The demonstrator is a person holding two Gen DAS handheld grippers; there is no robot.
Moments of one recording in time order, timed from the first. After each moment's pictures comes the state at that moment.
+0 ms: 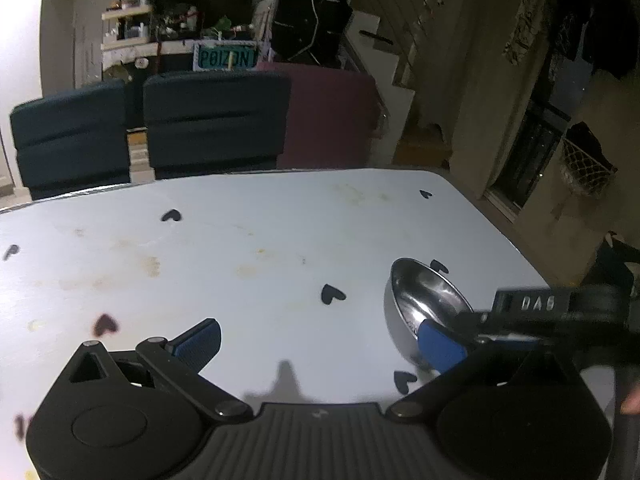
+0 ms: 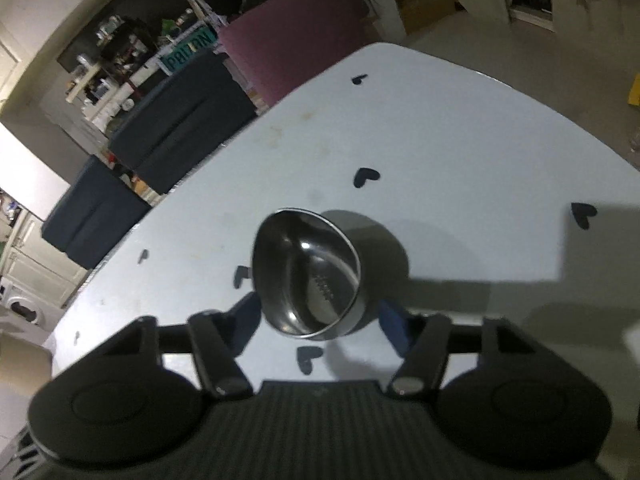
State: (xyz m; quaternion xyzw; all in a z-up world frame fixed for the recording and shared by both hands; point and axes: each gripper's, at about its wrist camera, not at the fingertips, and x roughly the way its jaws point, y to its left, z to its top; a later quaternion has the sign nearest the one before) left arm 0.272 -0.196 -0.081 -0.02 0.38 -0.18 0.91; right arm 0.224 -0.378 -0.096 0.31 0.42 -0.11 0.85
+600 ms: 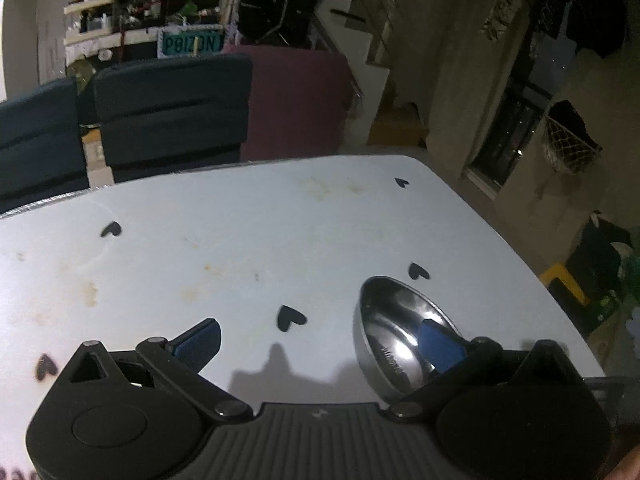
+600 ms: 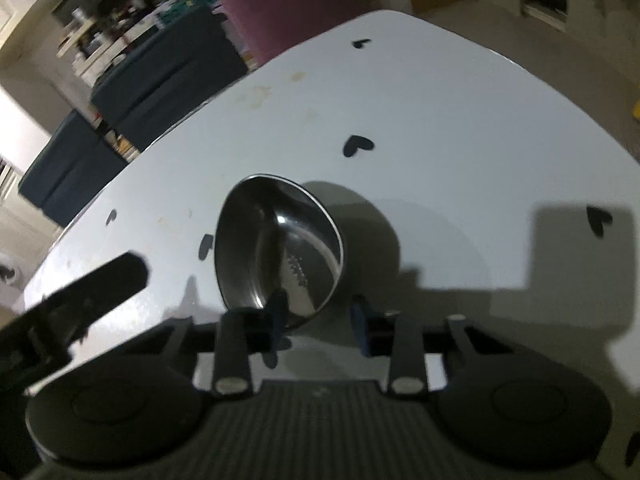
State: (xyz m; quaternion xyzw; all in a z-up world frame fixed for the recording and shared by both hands) left arm 0.316 -0.240 -0.093 -0.01 0.40 -0.22 0.89; right arm 0.235 -0.376 -0.108 0.24 0.46 -0.09 0.85
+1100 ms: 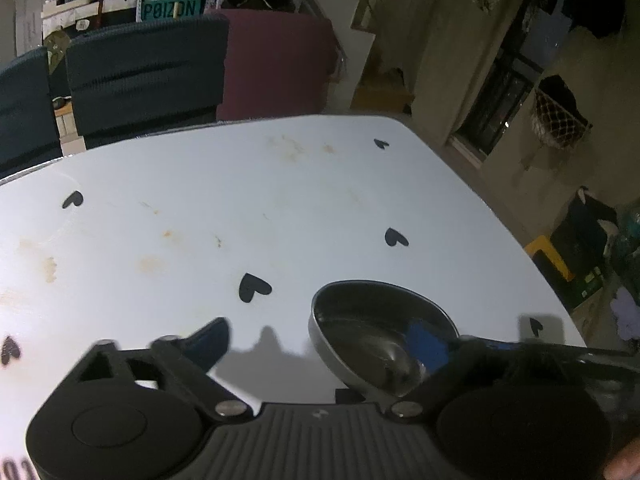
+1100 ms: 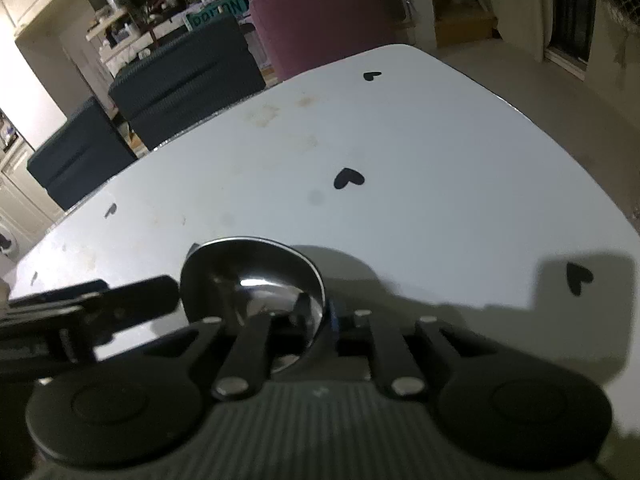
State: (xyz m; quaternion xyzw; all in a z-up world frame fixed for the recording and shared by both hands) left arm 0.325 -0.260 -0.108 0.00 0.45 -0.24 0.86; right arm 0.226 -0.393 -0.104 0.20 0.44 -0.07 0.87
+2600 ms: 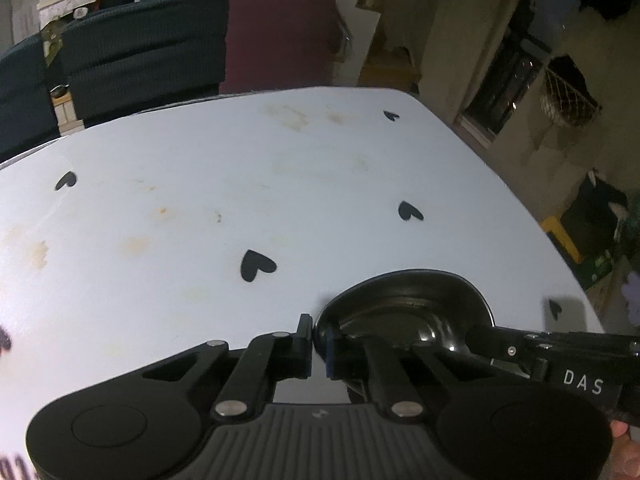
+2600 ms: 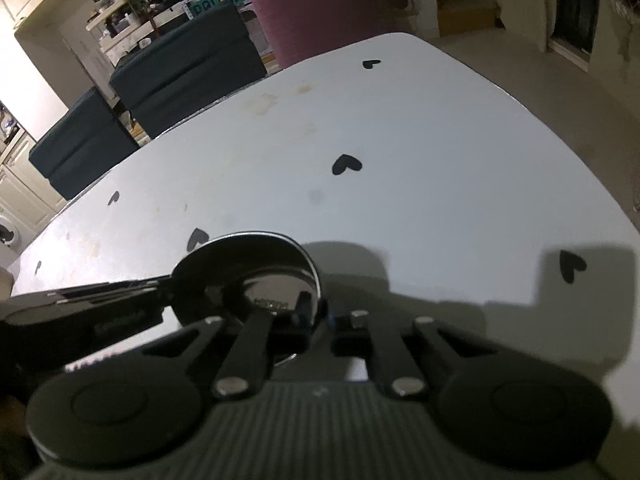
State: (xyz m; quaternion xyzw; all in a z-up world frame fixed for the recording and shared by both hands) left arm 0.327 -0.261 -0.126 0.01 0.47 -0.23 0.85; right arm 0.222 -0.383 -0.098 0.20 0.45 -0.07 0.87
